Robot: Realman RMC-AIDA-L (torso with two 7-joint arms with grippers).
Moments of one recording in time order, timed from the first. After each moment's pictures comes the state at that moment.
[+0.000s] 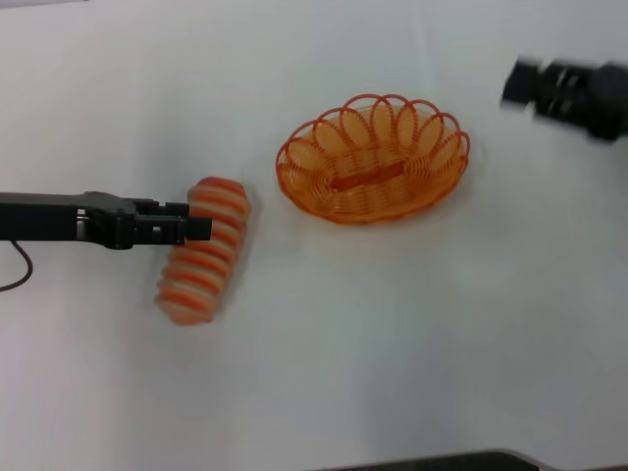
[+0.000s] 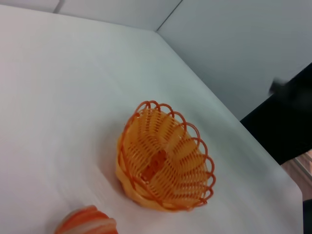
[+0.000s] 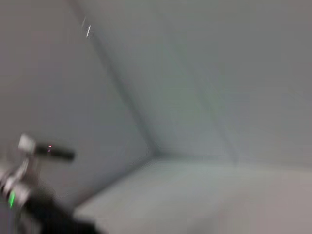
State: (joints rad) left arm -0.58 -2.06 0.64 0.71 2.25 1.72 -1.91; right arm 0.46 1.98 -0.45 -0.64 -2.03 -1.77 1.52
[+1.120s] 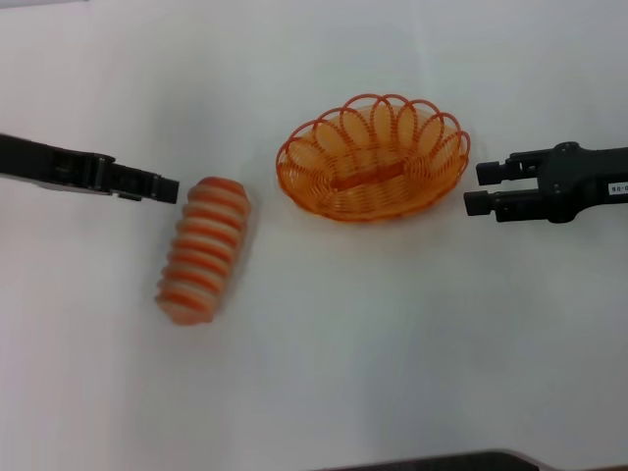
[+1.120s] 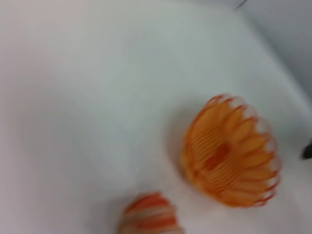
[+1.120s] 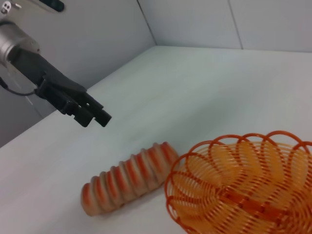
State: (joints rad) left arm -0.62 -2.06 0.81 1.04 2.37 1.72 -2.42; right arm 0.52 2.00 -0.49 -0.66 -2.29 -1.69 1.55
